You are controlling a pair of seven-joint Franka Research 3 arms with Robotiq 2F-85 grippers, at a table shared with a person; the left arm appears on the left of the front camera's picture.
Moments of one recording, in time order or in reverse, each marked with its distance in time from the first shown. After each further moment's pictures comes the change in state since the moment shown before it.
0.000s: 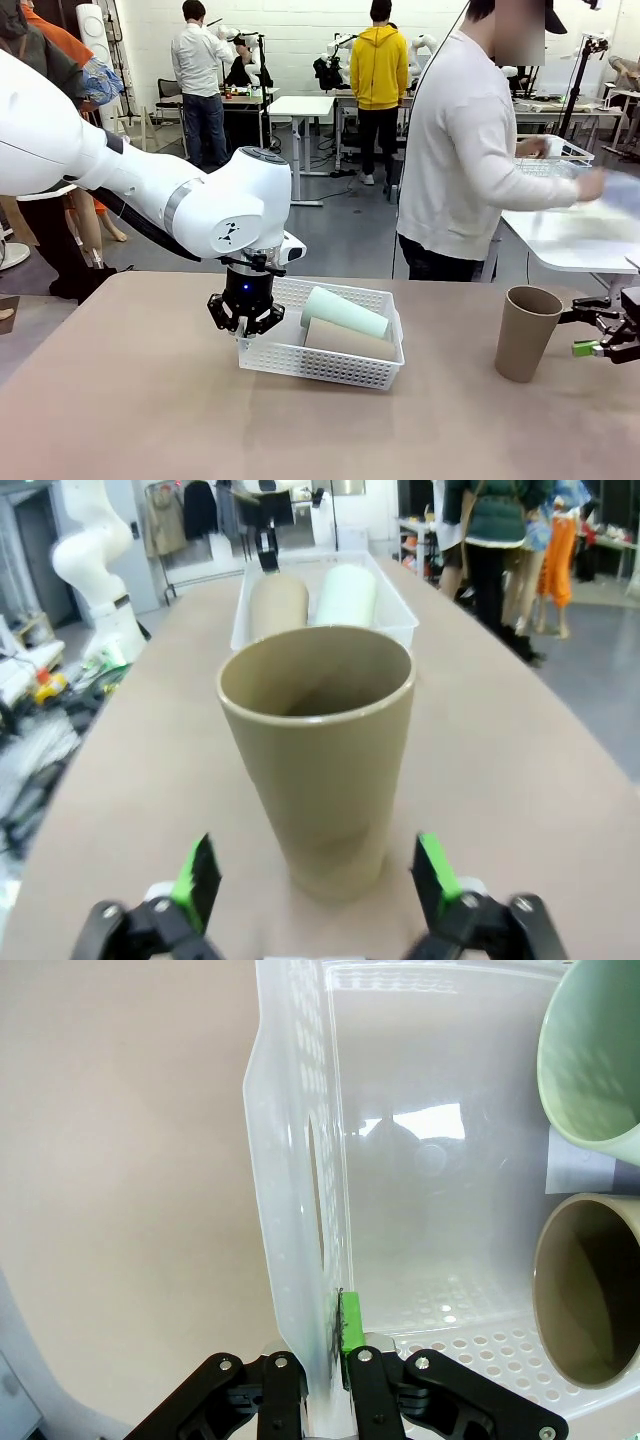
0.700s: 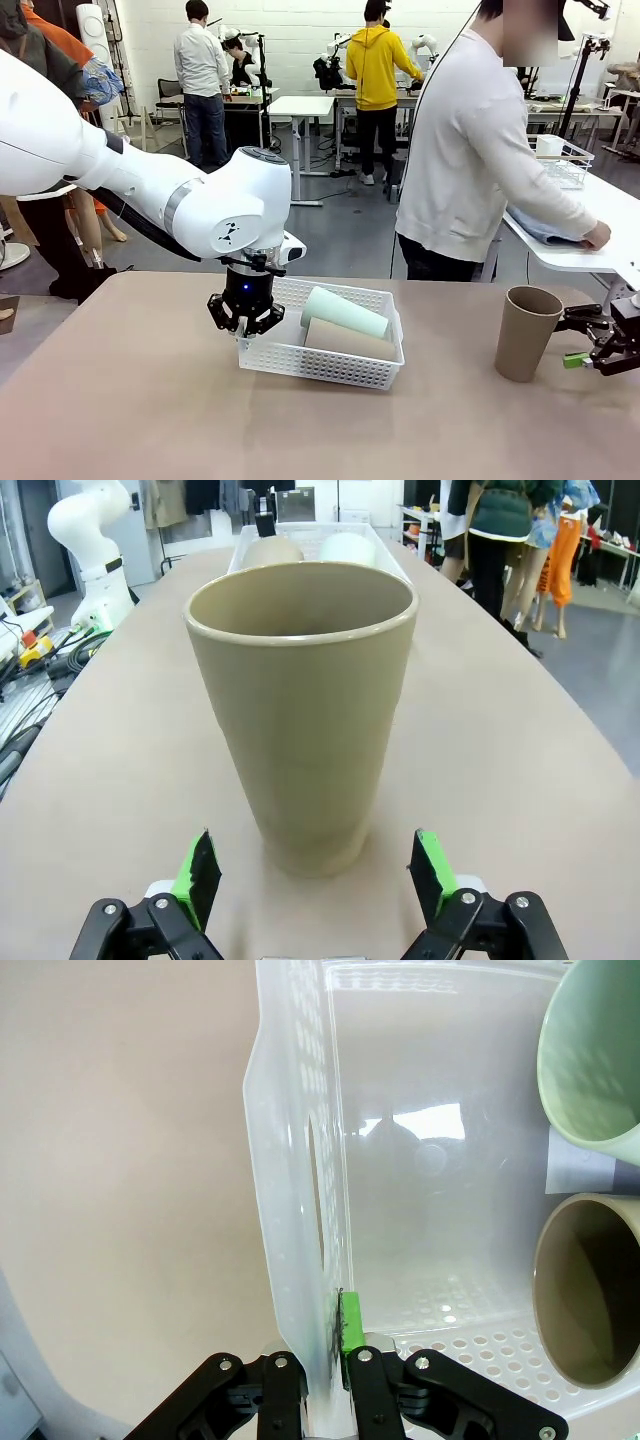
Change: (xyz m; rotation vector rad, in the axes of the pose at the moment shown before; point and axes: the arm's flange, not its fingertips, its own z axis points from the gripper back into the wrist) left arm 0.000 0.000 0.000 0.000 0.000 0.000; right arm -0.020 -0.009 -0.011 -0.008 0.032 0.055
